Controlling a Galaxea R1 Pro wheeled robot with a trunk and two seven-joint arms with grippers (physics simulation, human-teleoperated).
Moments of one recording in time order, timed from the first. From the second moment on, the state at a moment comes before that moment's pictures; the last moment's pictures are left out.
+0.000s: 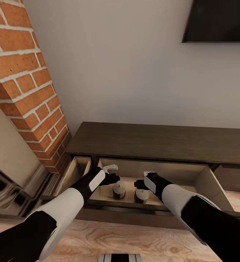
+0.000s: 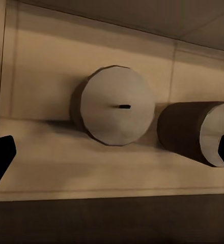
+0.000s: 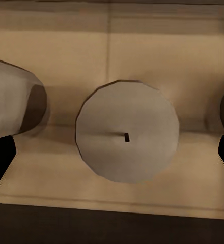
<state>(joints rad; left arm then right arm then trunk) -0.99 -0.17 -0.42 -0.42 0.74 0.61 0.25 -1.09 0.14 0.77 -0.05 -0.90 0.43 -0.17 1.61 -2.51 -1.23</state>
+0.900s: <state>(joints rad) -0.99 -0.17 -0.42 -0.42 0.74 0.71 0.26 -1.09 0.14 0.77 -0.05 -0.91 0.57 -0.18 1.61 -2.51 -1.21</state>
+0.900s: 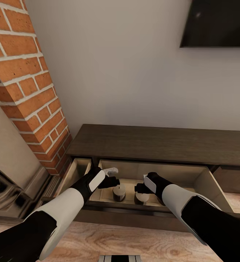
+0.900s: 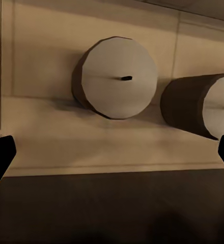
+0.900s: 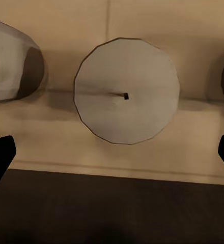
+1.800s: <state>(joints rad) -0.99 -0.17 -0.42 -0.41 0.74 0.85 0.26 -1.09 0.14 0.77 -0.06 -0.91 0.66 -0.18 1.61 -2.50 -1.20</state>
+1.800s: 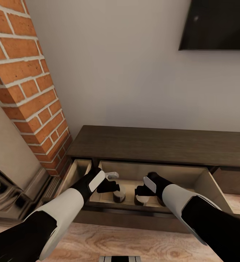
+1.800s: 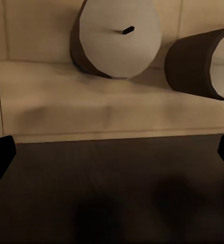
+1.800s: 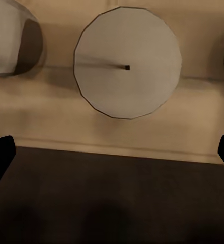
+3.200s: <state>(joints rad) -0.99 -0.17 -0.42 -0.41 0.74 0.93 0.26 -1.09 0.13 0.77 -0.06 -0.91 0.80 -0.17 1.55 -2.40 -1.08</state>
